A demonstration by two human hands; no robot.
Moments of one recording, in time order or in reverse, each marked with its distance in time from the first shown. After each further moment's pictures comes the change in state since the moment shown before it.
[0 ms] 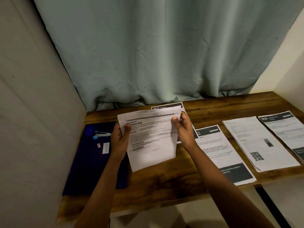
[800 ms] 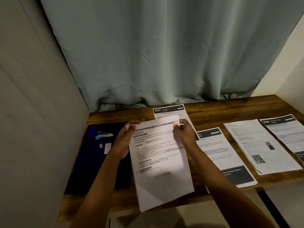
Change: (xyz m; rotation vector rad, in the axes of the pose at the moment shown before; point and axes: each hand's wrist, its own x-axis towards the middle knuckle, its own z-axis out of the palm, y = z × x) left_hand 0.005 0.014 0.002 -0.284 -0.272 -0.271; right_hand -0.003 -0.007 0.003 -0.430 0.142 0.275
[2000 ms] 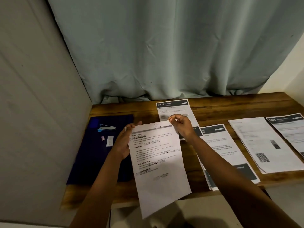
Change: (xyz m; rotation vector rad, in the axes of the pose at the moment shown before) left_hand 0.005 -0.038 -0.029 -0.222 0.100 -0.185; right_hand 0.056 0.041 0.025 0.103 -0.281 -0.177
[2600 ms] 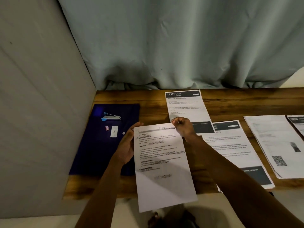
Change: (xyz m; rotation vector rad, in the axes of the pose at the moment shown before) left_hand 0.006 -0.044 -0.058 0.044 -0.002 -0.026; right_hand 0.025 0.052 0.042 -0.072 0.029 0.305
